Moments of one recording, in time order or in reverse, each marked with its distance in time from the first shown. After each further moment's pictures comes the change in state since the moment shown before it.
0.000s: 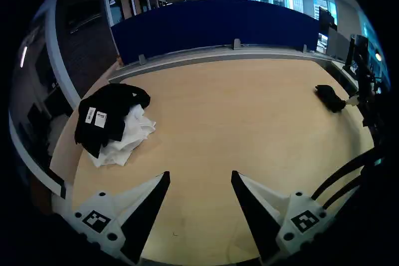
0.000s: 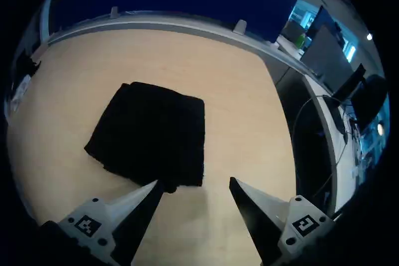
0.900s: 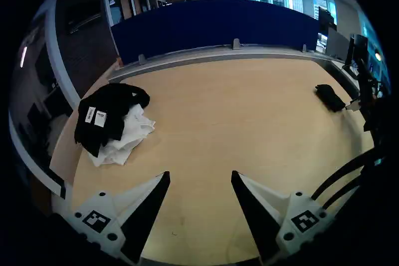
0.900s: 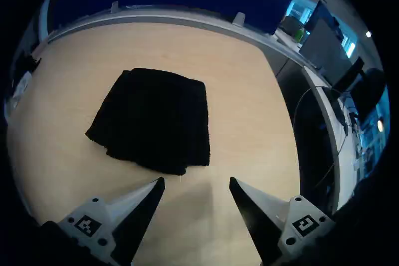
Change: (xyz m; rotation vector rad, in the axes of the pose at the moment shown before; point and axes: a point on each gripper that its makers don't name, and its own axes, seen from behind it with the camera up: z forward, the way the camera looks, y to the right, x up) left arm -0.002 -0.001 -0.002 -0.001 0.002 0.002; right arm -0.026 -0.007 -0.005 0.006 -0.024 0.009
